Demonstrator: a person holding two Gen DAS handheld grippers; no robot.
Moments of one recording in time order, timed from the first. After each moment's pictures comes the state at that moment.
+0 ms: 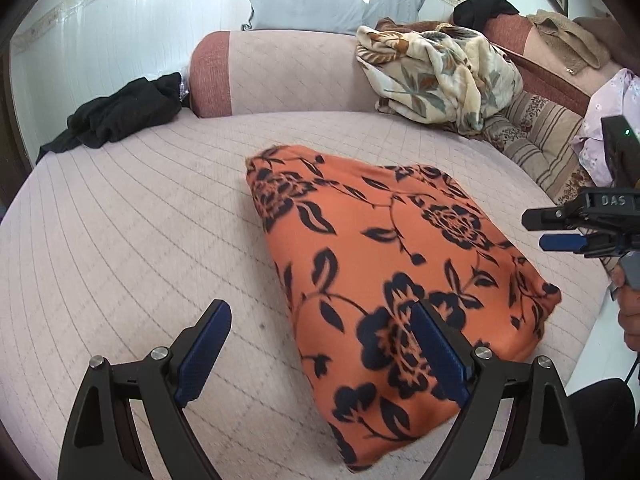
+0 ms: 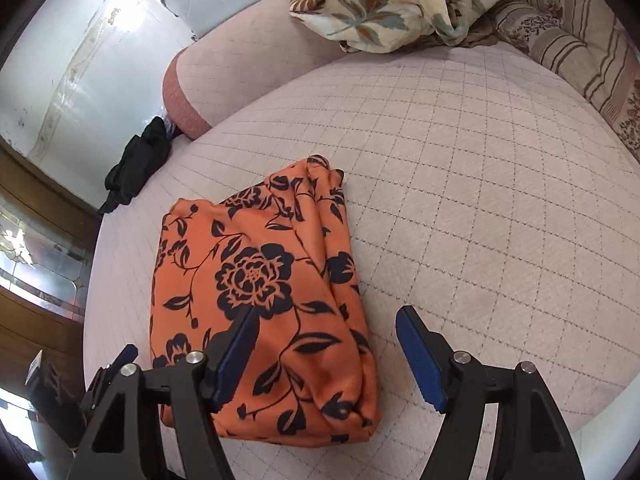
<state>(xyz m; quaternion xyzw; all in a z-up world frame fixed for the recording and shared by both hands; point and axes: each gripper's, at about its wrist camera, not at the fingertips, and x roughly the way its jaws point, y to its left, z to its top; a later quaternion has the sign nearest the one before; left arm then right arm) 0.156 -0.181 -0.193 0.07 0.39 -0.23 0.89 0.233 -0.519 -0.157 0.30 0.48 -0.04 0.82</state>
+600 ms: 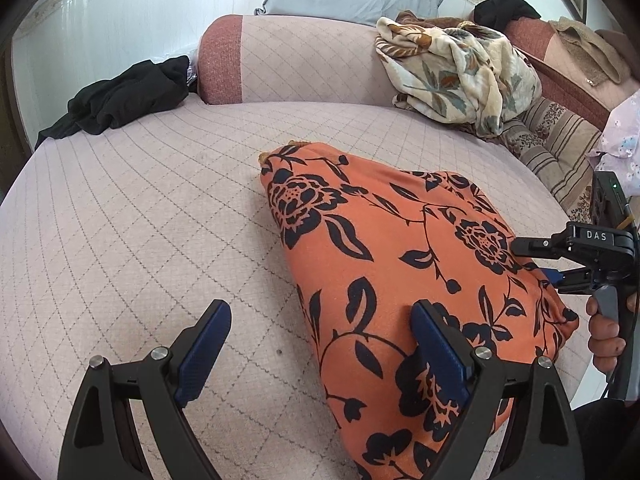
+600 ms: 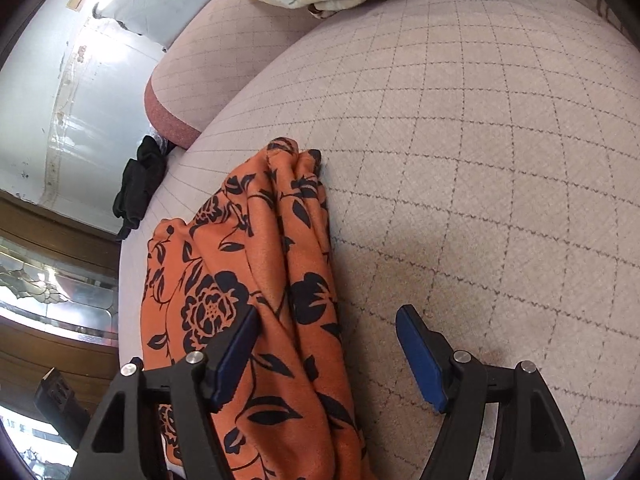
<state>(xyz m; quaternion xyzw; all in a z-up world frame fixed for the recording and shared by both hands) 0.188 -0.178 -0.198 0.05 0.42 -0.23 0.88 0.267 -0.550 -0.228 0.40 0.48 0.01 0.78</state>
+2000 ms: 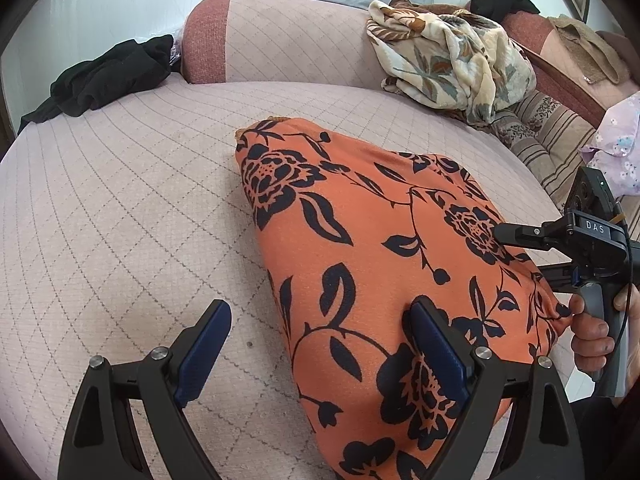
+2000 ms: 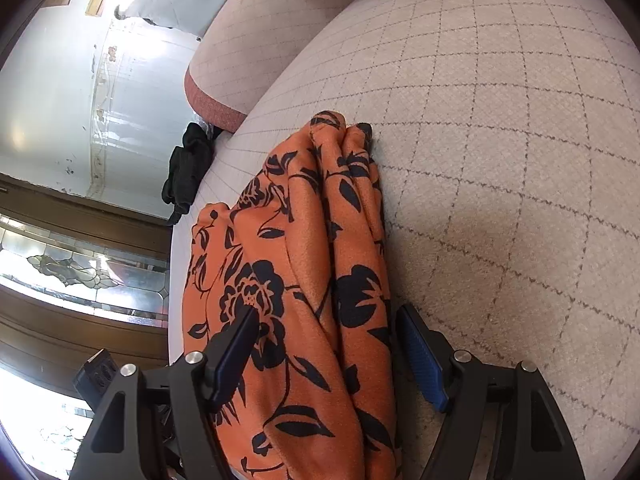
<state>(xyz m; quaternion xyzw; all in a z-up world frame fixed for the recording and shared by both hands) 0.192 -0.188 -0.212 0.04 0.45 -0.25 0.86 0.287 -0.534 -0.248 0.45 0.46 0.11 0.76</state>
